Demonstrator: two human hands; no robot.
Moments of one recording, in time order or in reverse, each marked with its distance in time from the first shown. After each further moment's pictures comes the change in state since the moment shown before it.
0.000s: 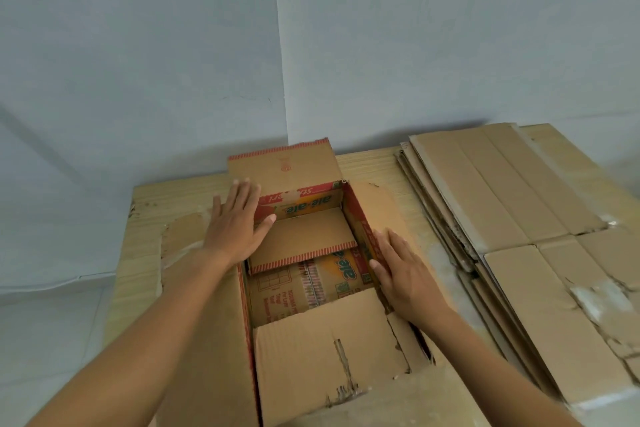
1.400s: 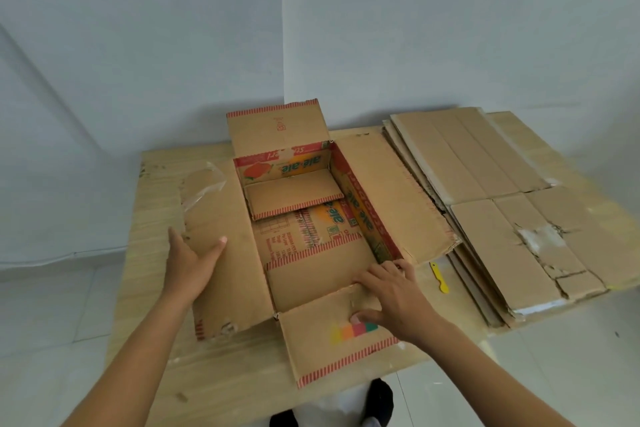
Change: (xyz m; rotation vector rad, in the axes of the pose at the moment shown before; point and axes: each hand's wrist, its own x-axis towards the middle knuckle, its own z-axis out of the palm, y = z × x) left_hand -0.183 -0.011 0.007 -0.952 0.155 -0.627; right_hand -0.138 -0.028 0.010 -0.247 -0.141 -0.241
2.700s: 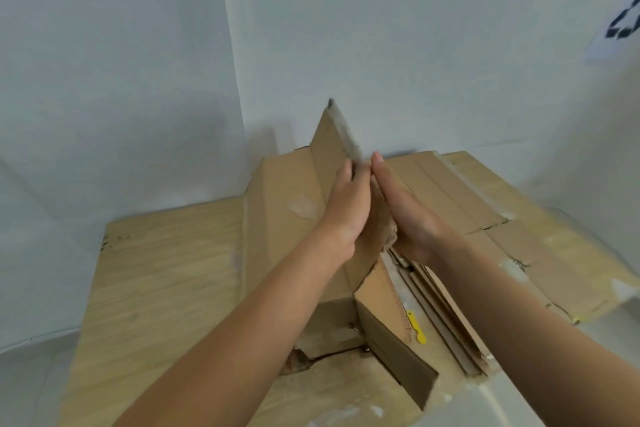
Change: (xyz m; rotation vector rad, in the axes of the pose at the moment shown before) left_hand -0.121 0.276 0.121 -0.560 -0.631 0.332; right_hand 0.028 0.008 -0.206 1.416 0.195 0.149
